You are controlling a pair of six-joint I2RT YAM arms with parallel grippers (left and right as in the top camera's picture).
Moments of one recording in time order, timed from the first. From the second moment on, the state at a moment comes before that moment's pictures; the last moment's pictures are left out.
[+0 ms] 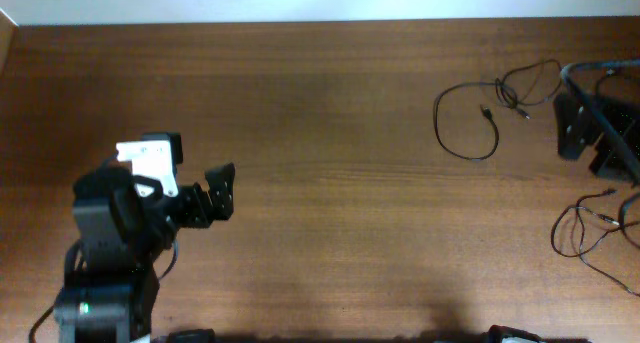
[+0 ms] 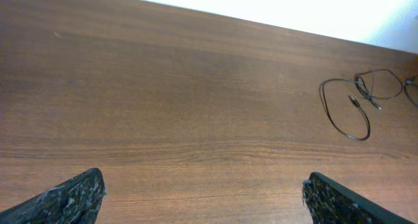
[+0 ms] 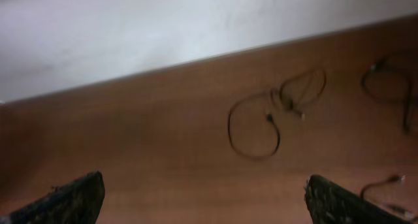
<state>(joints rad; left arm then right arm) 0.08 0.80 1.02 -0.81 0.29 -0.12 -0.23 1.24 2.07 -1.43 -0.31 0.11</state>
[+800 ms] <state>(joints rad) 0.07 0.77 1.02 -0.83 0.25 -0.11 -0.23 1.29 2.07 -1.69 -0.28 0.07</state>
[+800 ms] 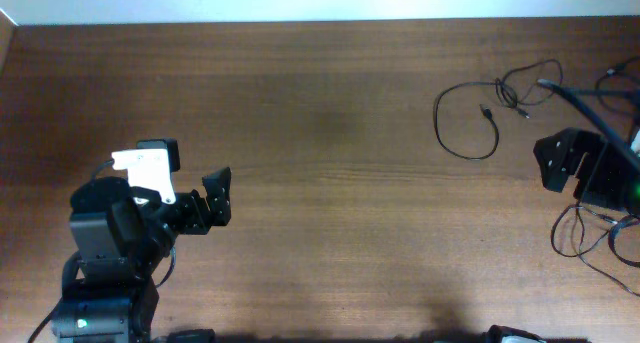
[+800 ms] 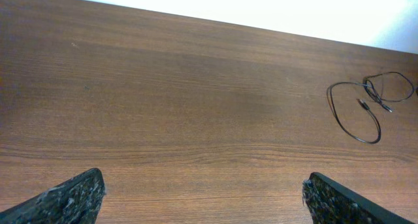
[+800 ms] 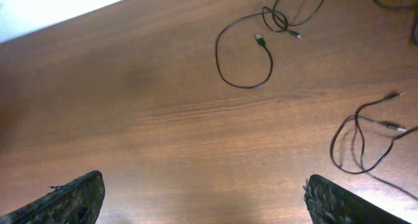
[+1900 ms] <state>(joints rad) 0.07 0.77 1.02 -0.83 0.25 -0.11 -0.23 0.49 0.94 -0.91 -0.56 -0.08</state>
